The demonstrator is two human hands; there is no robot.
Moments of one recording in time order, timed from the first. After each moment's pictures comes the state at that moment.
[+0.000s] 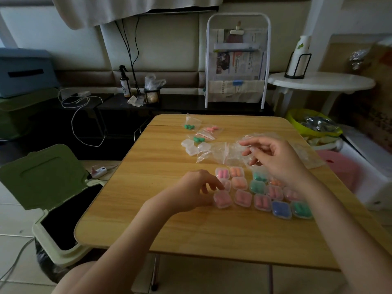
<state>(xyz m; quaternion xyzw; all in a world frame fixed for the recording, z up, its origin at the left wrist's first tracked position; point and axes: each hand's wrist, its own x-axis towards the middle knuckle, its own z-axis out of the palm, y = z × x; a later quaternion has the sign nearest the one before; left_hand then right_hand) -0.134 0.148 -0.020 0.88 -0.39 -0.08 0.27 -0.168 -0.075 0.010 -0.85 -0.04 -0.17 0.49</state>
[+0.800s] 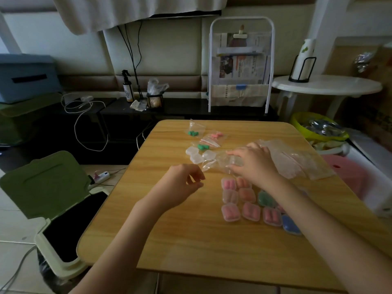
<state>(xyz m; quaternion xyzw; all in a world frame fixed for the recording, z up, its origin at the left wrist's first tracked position) -0.098 0.172 -0.017 0.90 -0.30 0.02 0.30 -0.105 -0.047 -0.007 -0.99 0.00 -0.14 0.09</state>
